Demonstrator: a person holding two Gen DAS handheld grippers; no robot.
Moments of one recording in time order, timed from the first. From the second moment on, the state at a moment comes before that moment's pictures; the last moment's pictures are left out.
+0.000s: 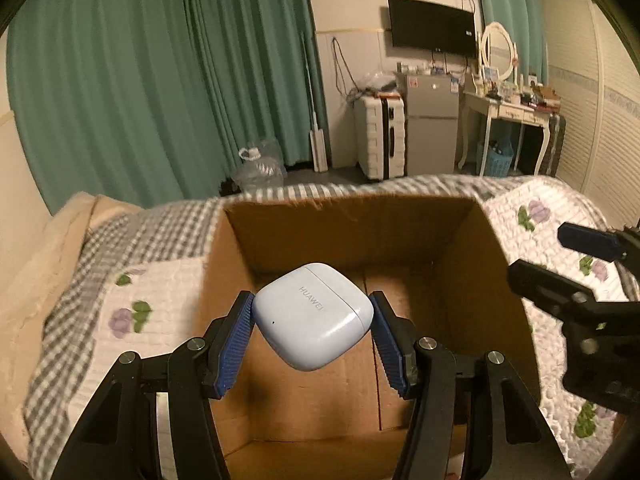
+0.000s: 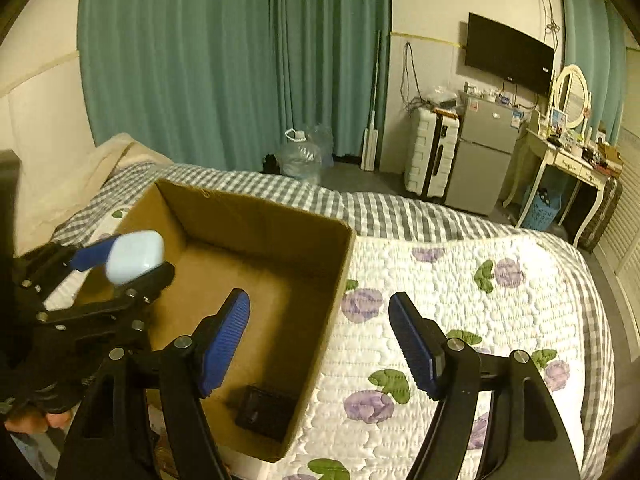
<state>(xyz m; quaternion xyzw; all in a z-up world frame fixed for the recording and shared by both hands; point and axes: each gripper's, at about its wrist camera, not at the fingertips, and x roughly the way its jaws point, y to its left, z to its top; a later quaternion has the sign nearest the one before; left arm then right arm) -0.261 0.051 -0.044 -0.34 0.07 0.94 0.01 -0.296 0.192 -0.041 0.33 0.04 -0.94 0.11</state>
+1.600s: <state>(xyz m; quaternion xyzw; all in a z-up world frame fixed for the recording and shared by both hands) -0.075 -0.011 -0.073 -0.34 0.05 0.94 0.04 -0.128 0.162 -0.075 0.35 0.05 -0.92 0.13</state>
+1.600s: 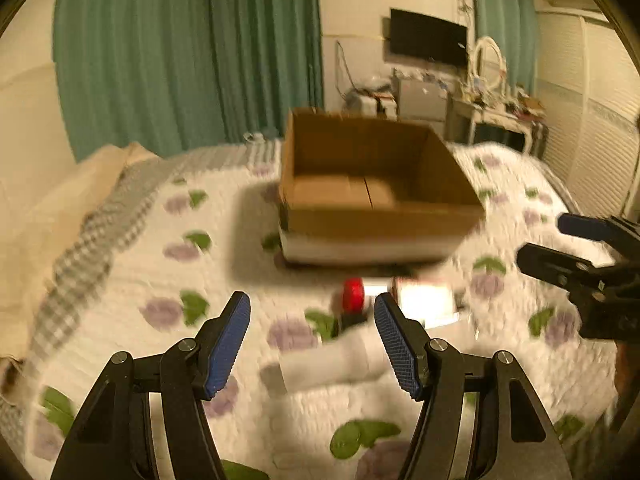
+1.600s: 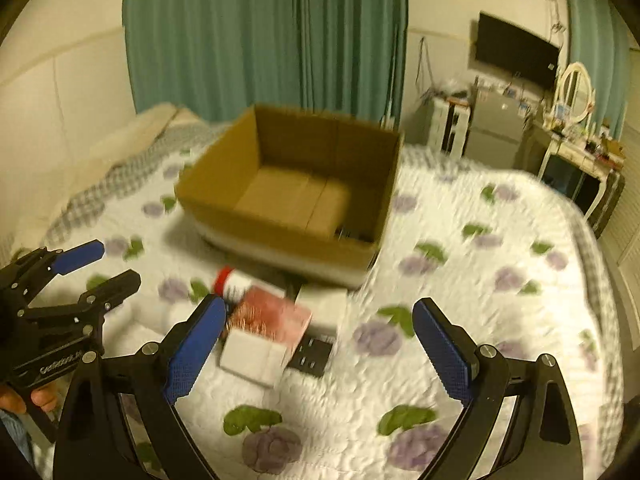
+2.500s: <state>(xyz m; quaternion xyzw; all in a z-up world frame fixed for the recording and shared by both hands) -0.117 0.037 -0.141 -0.44 0.23 0.86 0.13 -0.153 0.185 -0.119 0.42 -0.01 -0.90 0.13</state>
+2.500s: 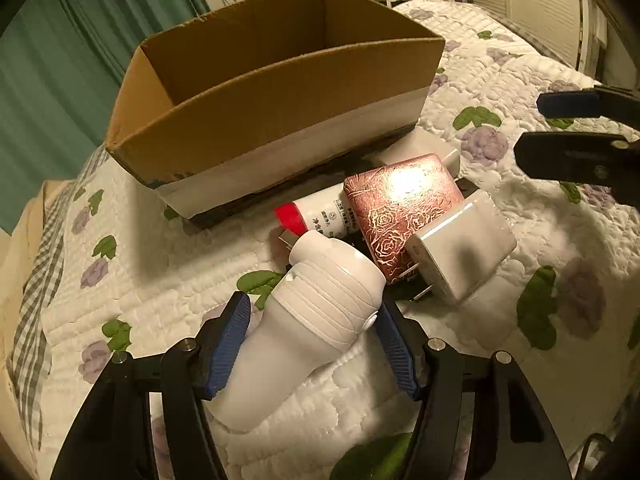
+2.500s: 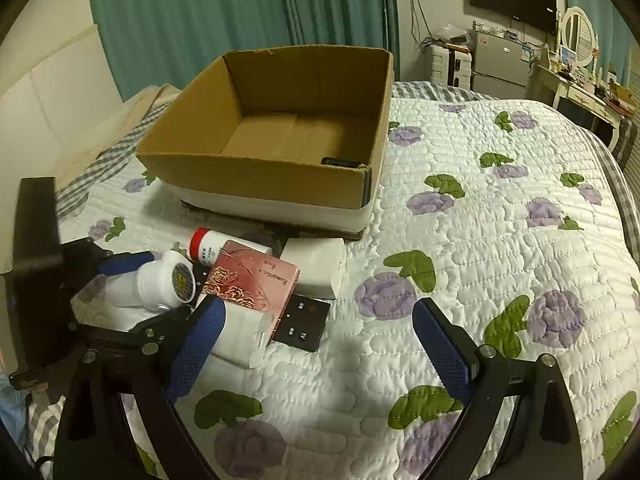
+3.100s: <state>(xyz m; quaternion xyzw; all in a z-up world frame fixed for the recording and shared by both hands) -0.084 -0.014 -0.065 -0.41 -0.03 0.91 0.03 -0.137 0.134 -0.128 0.42 0.07 -0.89 0.16</state>
